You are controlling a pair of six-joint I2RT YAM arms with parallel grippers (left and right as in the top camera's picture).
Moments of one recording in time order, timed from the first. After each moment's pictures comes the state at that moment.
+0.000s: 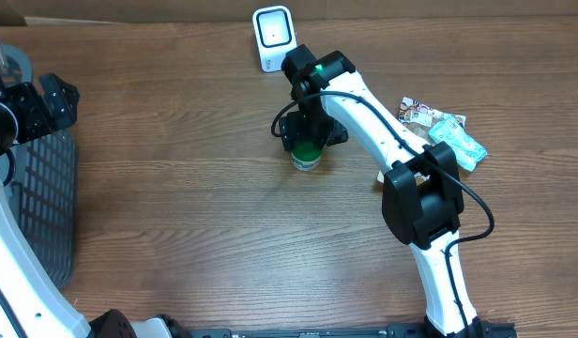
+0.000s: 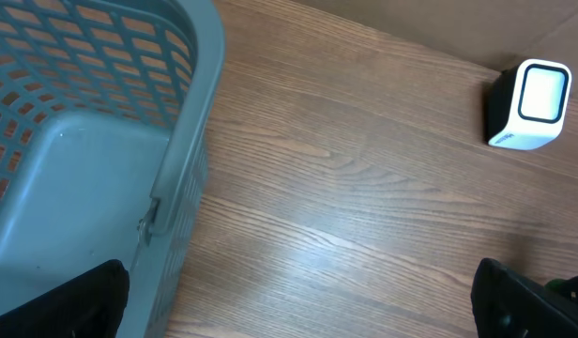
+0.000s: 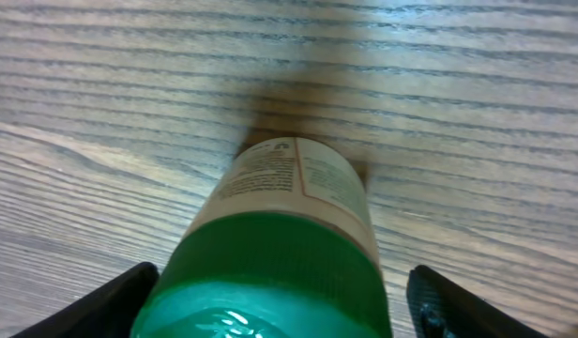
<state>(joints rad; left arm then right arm) 0.50 1.52 1.95 -1.31 0.22 0.05 0.52 2.34 2.10 -1.31 -0.10 0.31</state>
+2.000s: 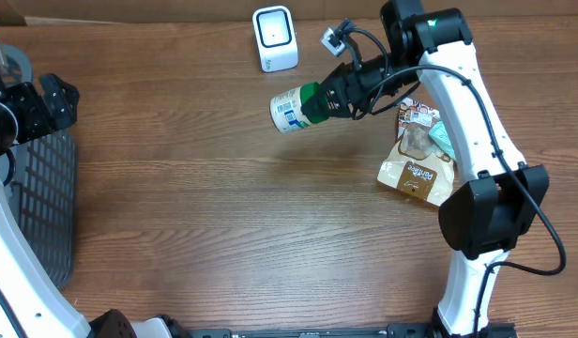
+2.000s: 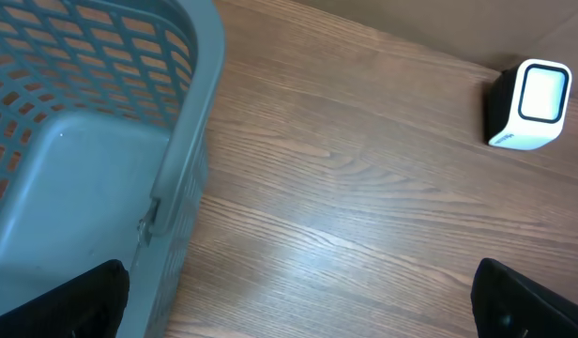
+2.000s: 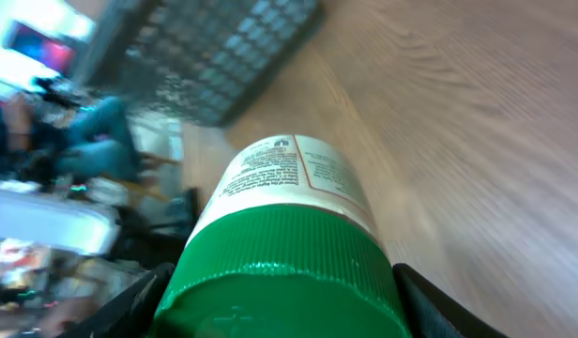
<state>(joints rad) 0.50 1.52 1.95 -1.31 0.22 0.05 0.24 2.12 2.15 -1.39 -1.05 -0.56</state>
